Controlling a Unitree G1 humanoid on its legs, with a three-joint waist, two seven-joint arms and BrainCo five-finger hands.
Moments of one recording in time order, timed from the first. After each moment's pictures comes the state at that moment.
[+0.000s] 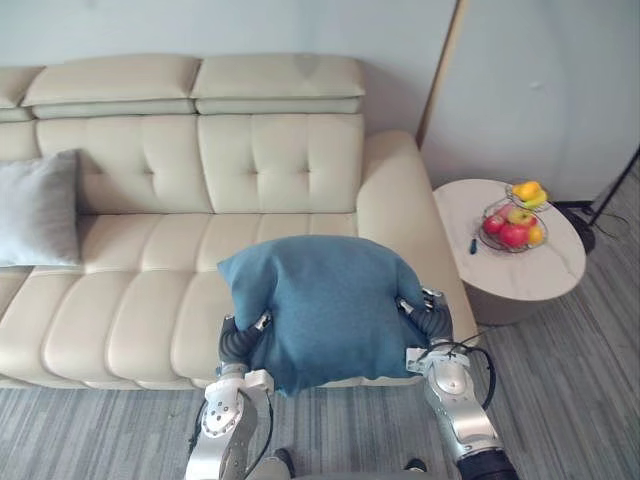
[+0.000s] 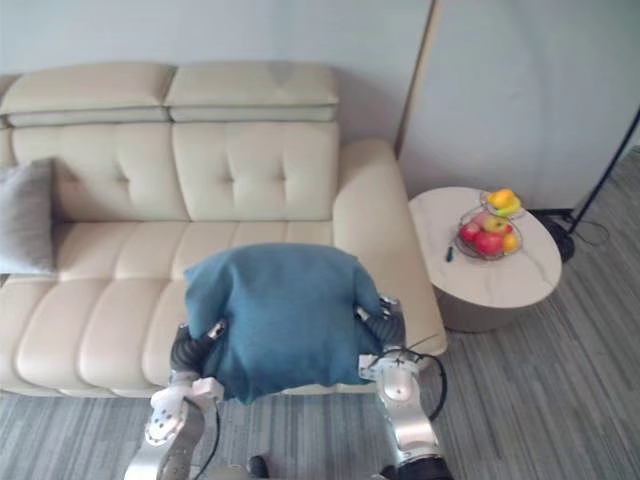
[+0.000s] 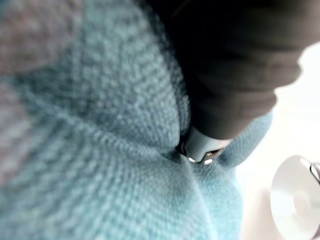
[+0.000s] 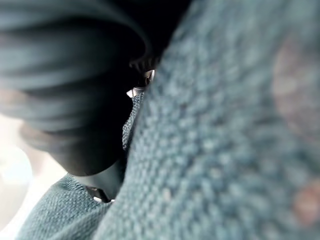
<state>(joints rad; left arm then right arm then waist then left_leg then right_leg) 0.25 0.09 -0.21 -0.01 -0.37 -0.14 0.25 0.06 -0.09 0.07 0.19 0.00 -0.10 -0.26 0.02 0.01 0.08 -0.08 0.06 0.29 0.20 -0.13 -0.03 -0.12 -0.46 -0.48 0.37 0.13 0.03</state>
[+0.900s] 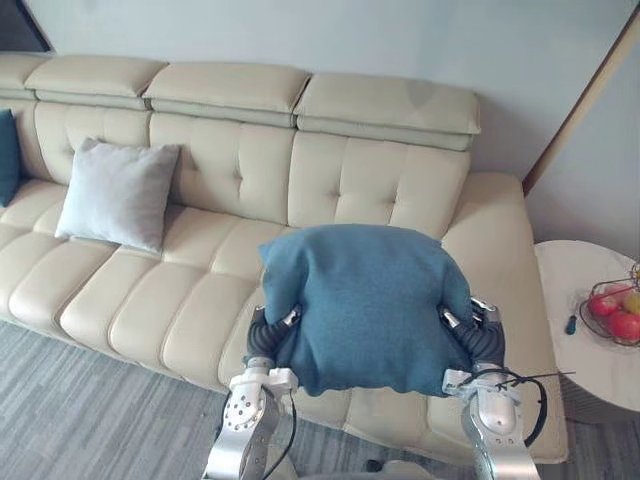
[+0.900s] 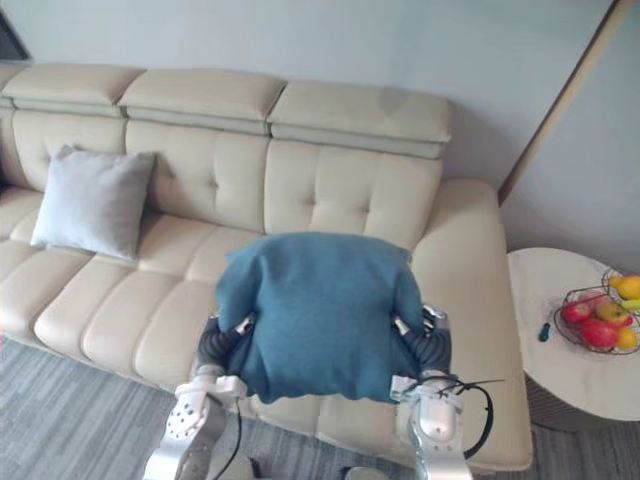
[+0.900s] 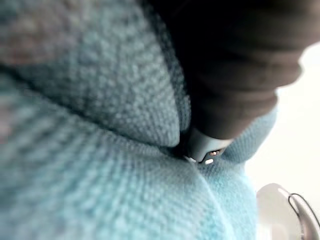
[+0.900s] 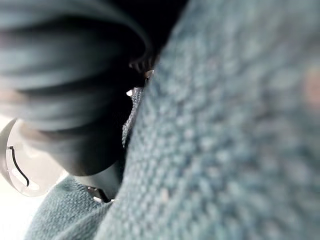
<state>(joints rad) 0.26 0.05 -0.27 -0.07 -0.32 -0.12 0.19 0.29 -0.08 0.00 -0.16 0.00 -0.08 -0.26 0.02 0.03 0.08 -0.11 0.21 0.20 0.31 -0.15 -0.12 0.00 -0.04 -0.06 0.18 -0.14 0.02</state>
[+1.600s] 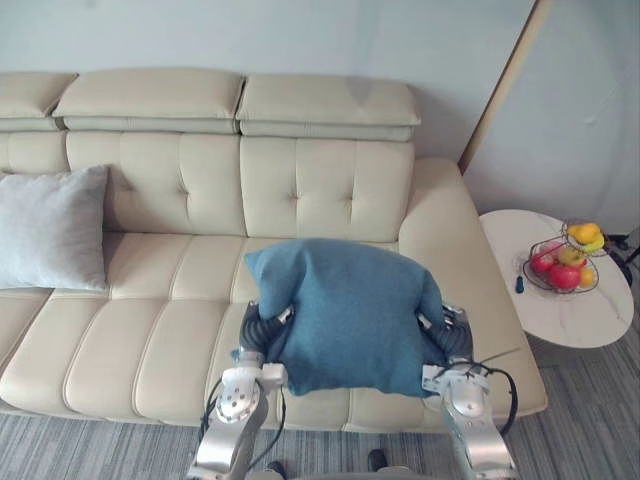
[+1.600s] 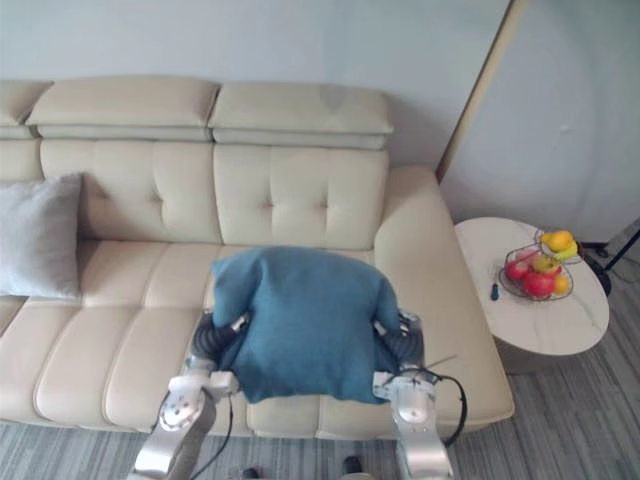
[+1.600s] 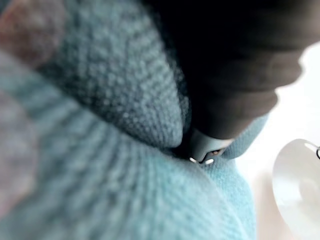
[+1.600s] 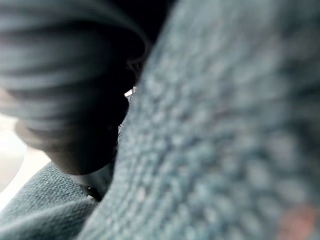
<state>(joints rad) 0.00 0.15 -0.25 0.03 -0.26 -0.12 0.29 0.01 -0.09 0.05 0.06 -0.08 -0.06 -0.31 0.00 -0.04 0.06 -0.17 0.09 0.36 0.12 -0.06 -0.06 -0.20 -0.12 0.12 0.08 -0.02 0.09</state>
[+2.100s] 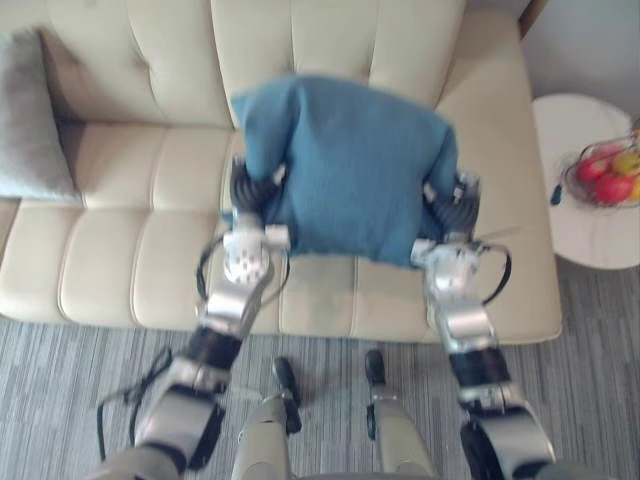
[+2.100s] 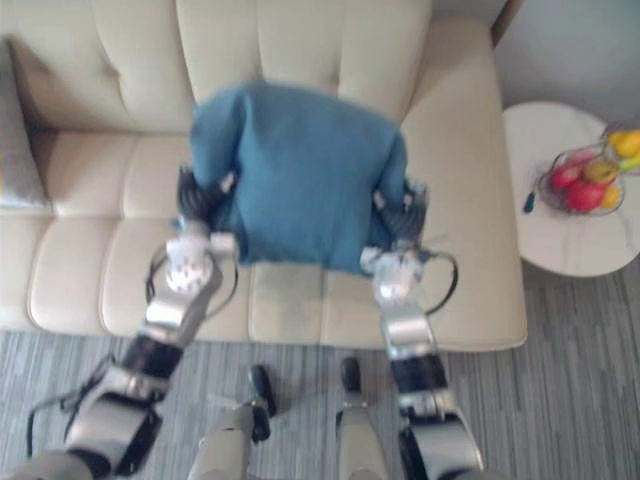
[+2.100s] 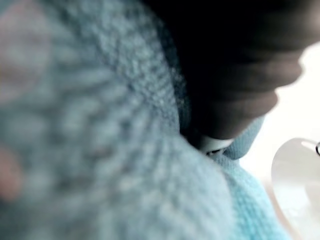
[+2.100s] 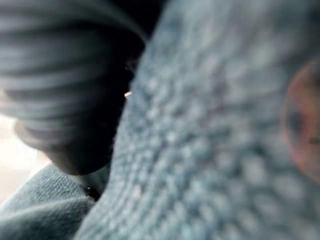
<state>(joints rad) -1.03 0.31 -0.21 0.47 -0.24 -0.12 0.48 -0.89 -0.16 -0.07 0.35 -0.09 -0.02 -0.57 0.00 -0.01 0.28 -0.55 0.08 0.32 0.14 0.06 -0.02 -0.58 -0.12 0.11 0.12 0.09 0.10</state>
